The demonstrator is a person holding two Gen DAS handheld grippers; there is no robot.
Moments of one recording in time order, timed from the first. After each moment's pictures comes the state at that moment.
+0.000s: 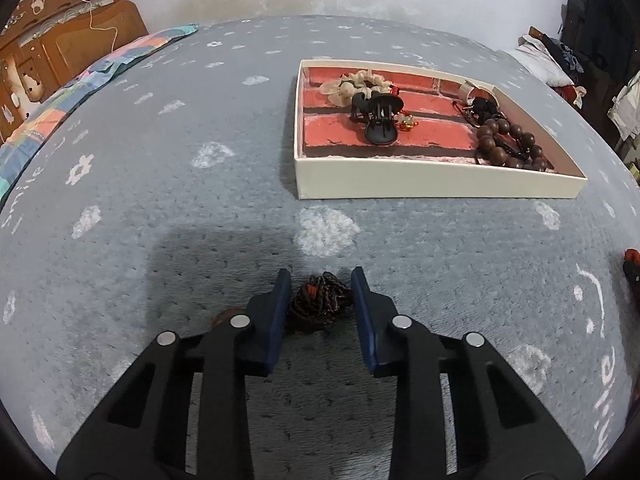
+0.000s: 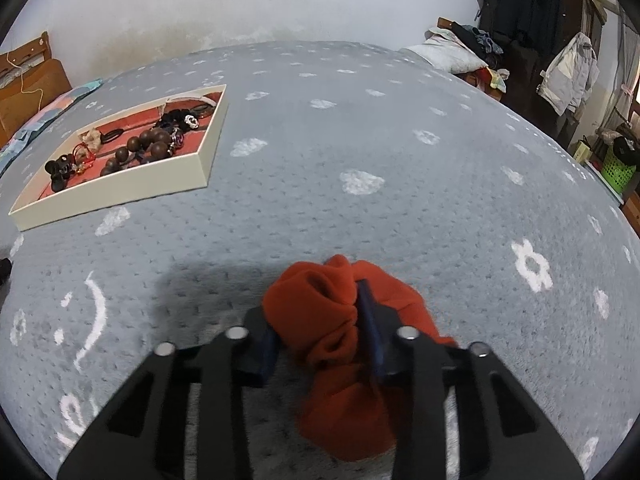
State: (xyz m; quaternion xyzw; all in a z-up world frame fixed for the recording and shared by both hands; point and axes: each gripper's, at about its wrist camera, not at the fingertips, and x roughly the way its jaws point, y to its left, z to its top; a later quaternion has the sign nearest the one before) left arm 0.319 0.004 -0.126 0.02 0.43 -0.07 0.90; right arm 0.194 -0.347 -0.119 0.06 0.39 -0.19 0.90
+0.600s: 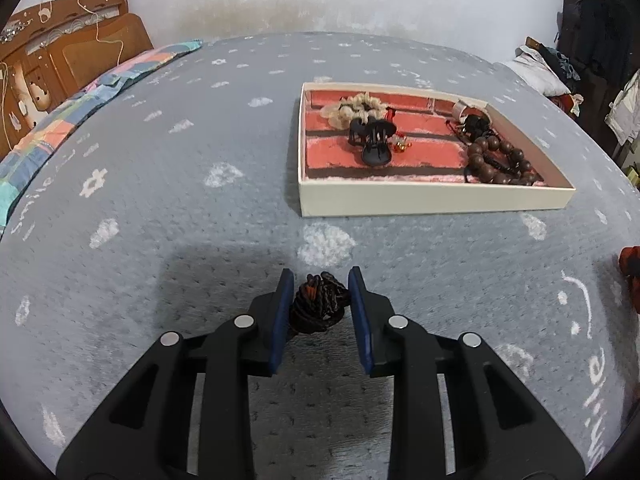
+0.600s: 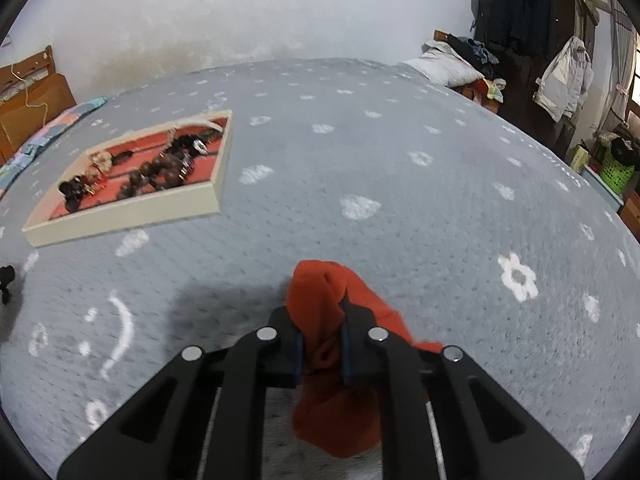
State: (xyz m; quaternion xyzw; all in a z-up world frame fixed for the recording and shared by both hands) left arm 0.305 0.005 -0.104 0.02 0.40 -0.06 0.91; right arm 0.184 -0.340 -0.095 0.06 0.36 -0.18 0.91
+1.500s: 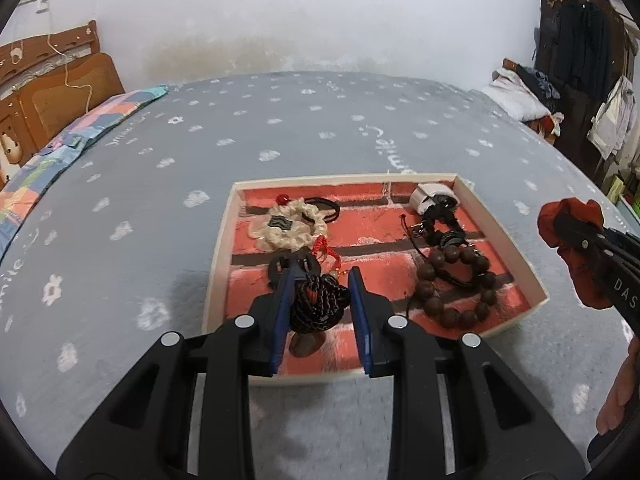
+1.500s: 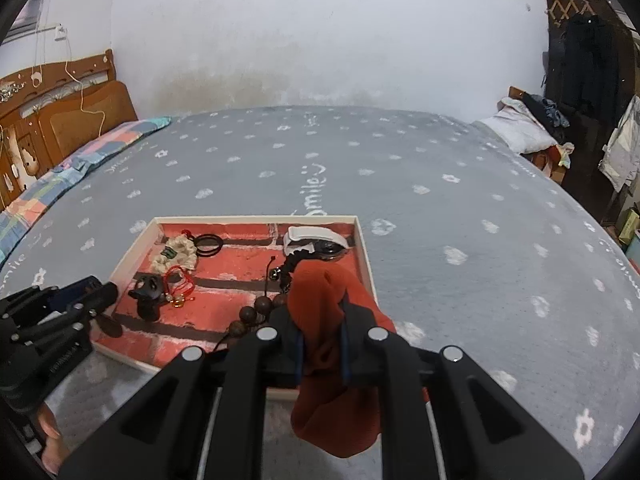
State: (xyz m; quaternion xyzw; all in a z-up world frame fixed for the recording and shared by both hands) left arm 0.398 -0.073 -0.051 0.03 0.36 -0.10 0.93; right arm 0.335 -0.257 -0.027 0.03 0.31 -0.08 0.95
